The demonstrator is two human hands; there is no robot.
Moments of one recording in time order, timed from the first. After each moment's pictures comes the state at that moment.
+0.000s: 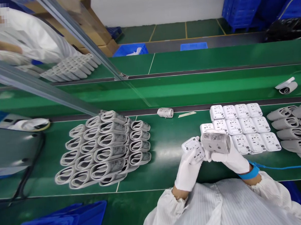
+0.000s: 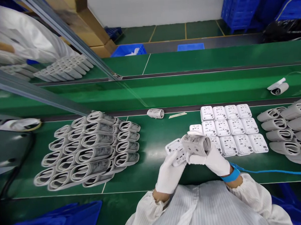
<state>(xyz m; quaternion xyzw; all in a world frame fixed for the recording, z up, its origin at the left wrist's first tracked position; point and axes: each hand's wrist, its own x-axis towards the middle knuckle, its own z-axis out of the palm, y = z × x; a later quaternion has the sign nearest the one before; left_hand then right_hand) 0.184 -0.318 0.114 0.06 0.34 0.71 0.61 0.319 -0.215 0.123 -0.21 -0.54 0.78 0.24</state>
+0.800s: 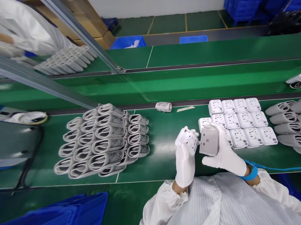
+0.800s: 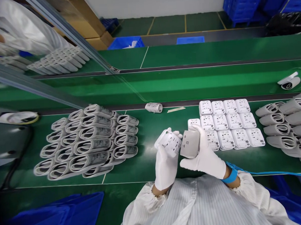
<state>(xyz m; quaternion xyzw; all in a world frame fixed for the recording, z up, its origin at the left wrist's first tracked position) 0.197 -0.319 0.123 0.10 0.46 0.76 0.45 0.323 -0.240 0.135 -0.30 -0.67 0.63 0.26</state>
